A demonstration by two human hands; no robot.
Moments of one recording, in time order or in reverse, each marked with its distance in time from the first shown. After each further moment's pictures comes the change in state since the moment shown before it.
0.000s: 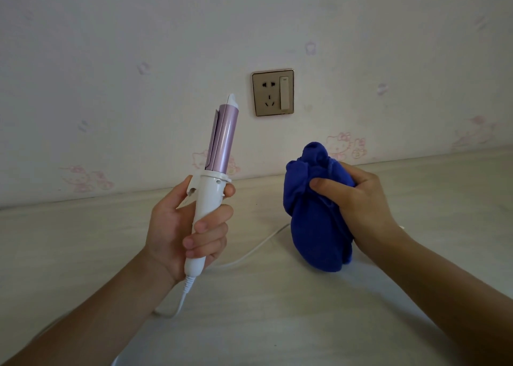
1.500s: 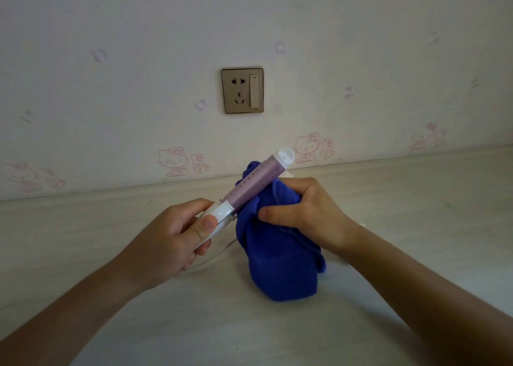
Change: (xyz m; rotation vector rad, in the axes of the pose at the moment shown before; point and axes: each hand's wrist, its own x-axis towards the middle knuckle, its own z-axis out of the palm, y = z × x) left_hand 0.003 -0.026 0.035 1.413 0.503 0.114; right_hand -0.001 0.000 -0.007 -0.188 -0.450 -0.041
